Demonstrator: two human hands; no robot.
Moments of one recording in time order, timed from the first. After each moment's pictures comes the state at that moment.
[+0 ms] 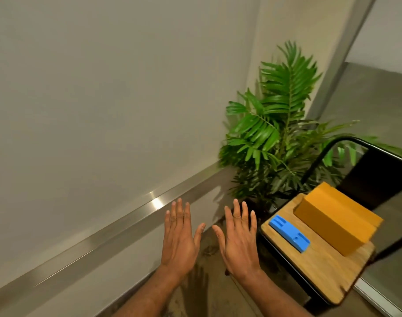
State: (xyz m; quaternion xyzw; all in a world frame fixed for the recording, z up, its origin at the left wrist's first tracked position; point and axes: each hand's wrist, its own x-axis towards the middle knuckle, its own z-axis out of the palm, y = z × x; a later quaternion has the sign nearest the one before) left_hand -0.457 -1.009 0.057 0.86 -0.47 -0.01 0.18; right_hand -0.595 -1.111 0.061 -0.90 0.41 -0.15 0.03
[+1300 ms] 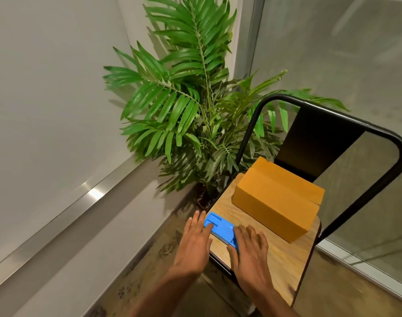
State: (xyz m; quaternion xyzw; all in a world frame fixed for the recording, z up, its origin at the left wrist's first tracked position) left_hand -0.601 -1.258 -0.085 0.73 -0.66 -0.14 0.09; right_hand -0.775 -1.284 -0.105 -0.82 0.56 -0.07 0.10
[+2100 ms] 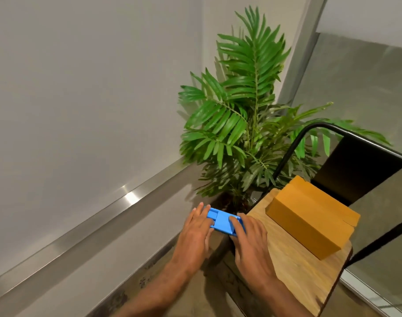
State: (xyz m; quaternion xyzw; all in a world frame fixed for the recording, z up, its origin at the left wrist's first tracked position) left_hand -0.527 -1.173 -0.010 0.73 -0.60 -0.07 0.32; right_hand -0.694 -1.239 -0.004 -0.89 0.42 -0.16 0.10
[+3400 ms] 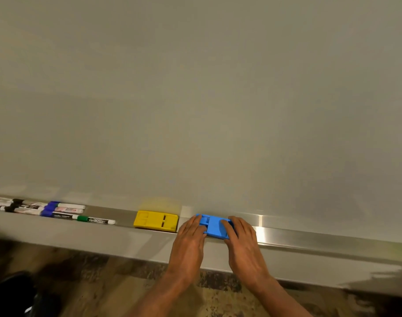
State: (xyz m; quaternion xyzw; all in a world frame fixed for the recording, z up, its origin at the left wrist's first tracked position) left_hand -0.209 -0.652 -0.030 0.95 -0.15 0.10 0.25; right_hand -0.244 -0.824 -0.010 -0.98 -0.04 -0.09 0.15
